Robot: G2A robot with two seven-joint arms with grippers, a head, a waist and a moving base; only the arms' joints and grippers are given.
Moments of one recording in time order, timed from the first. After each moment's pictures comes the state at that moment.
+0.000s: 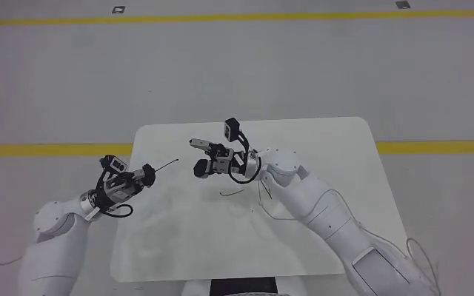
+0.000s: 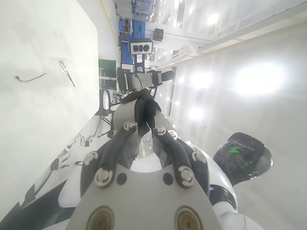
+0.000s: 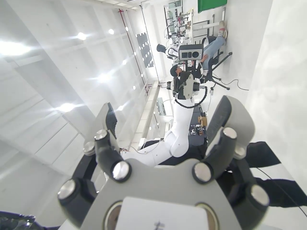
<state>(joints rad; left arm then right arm) 1.60 -1.06 -1.74 -1.42 -0.72 -0.10 -1.30 -0.96 -1.42 0.80 -1.23 0.59 0.03 0.80</state>
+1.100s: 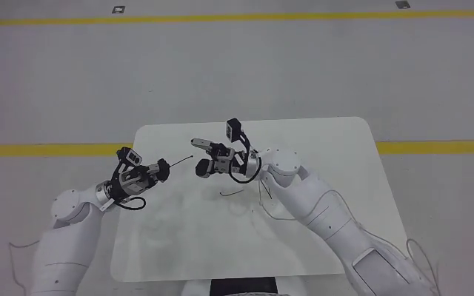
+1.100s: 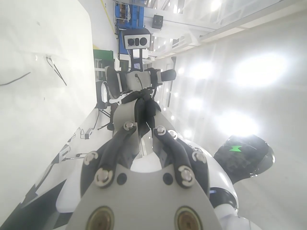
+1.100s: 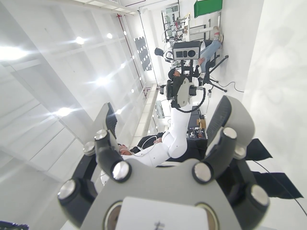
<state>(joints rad) 1.50 -1.07 -1.63 -1.39 -0.72 -0.11 -1.30 -0.96 -1.42 0.81 -1.21 0.59 0.04 0.79</state>
